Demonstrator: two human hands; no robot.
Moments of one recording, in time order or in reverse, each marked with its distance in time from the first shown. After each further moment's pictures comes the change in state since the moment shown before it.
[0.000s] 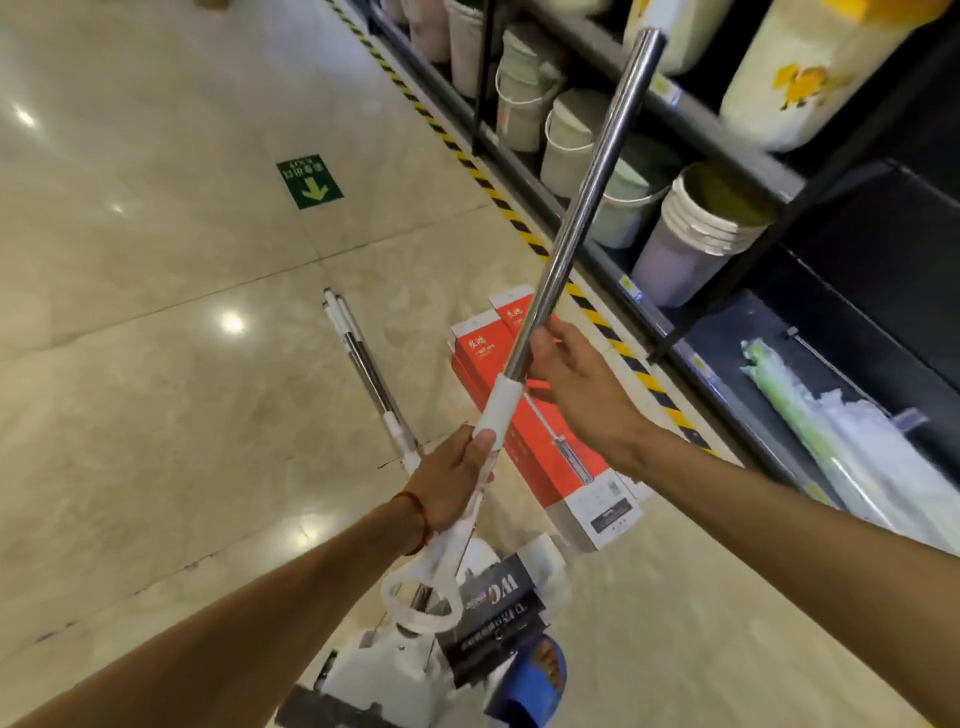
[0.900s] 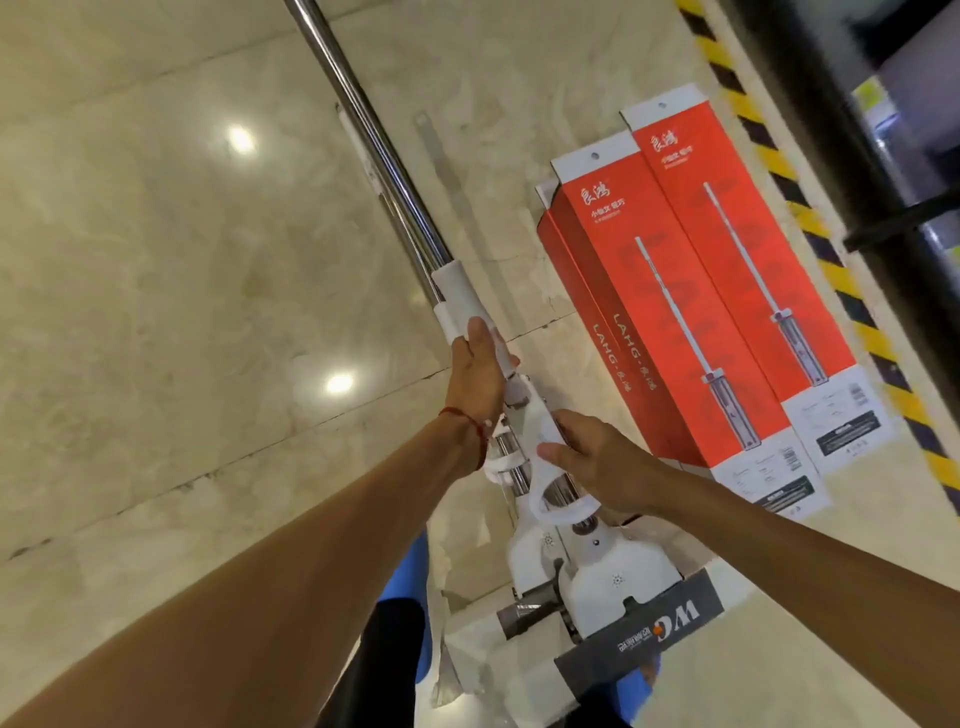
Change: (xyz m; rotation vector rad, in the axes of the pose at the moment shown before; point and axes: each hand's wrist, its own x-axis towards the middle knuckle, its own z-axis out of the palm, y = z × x) left_hand 0.259 -0.227 -0.047 -0.629 0.361 -0.413; right_hand 0.157 0.347 0.125 -0.357 -0.494 0.518
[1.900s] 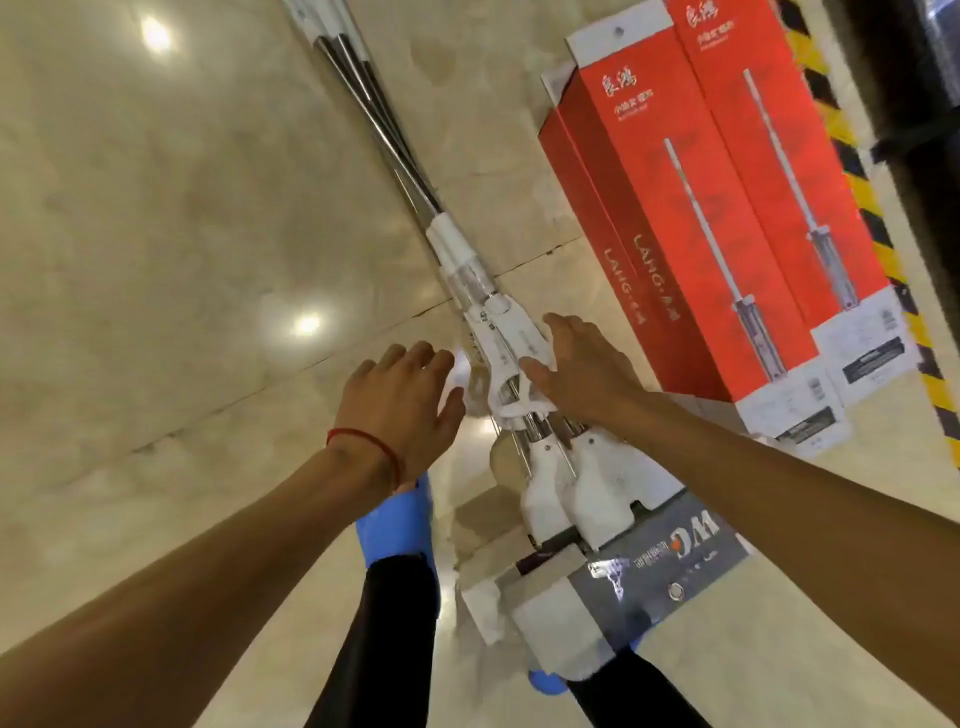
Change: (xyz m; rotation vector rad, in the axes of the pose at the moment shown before) left_hand 0.016 -0.061 -0.123 1.622 -0.134 0.609; right_hand 0.079 0.001 0.038 -0.575 0.231 0.102
